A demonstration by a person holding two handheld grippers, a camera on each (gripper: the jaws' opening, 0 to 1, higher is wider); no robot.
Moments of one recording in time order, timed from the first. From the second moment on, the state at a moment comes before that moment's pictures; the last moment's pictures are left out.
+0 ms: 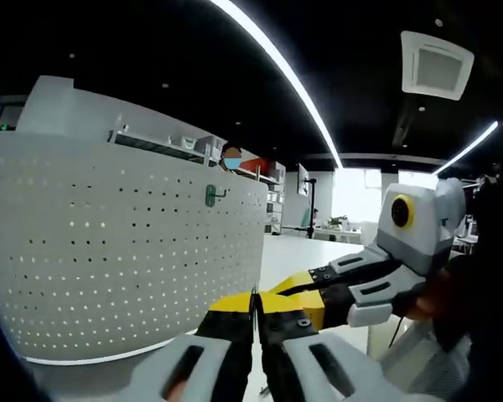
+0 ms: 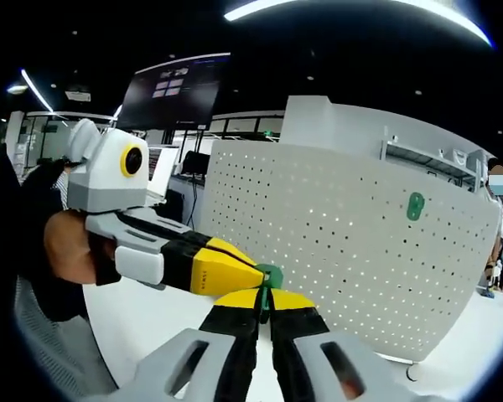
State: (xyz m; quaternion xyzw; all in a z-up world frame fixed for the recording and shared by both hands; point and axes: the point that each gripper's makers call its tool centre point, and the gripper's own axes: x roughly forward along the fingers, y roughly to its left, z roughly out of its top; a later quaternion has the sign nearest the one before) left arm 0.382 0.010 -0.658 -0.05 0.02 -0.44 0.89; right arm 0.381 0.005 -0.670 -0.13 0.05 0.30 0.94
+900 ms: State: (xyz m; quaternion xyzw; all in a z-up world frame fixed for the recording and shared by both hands) left arm 0.377 0.013 -0.672 -0.01 0.02 -0.45 0.89; right arm 0.386 -0.007 -0.665 -0.08 0.06 0.29 0.95
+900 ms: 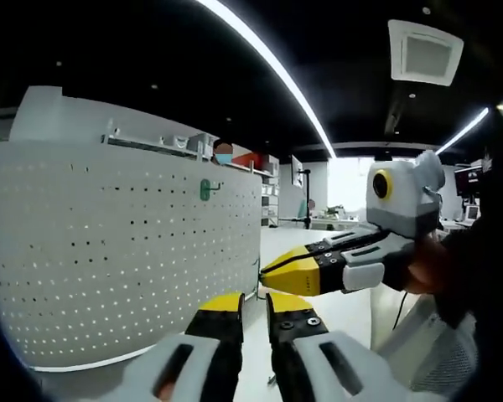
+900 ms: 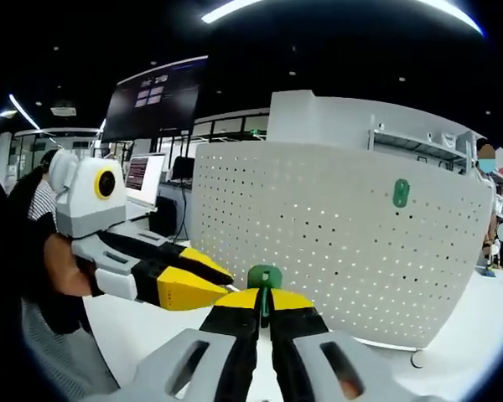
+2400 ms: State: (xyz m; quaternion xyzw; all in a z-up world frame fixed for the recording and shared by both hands) left arm 0.377 0.010 -0.682 -0.09 0.07 -0.47 0.88; right arm 0.379 0.004 -0.670 -0.08 0.08 0.29 0.95
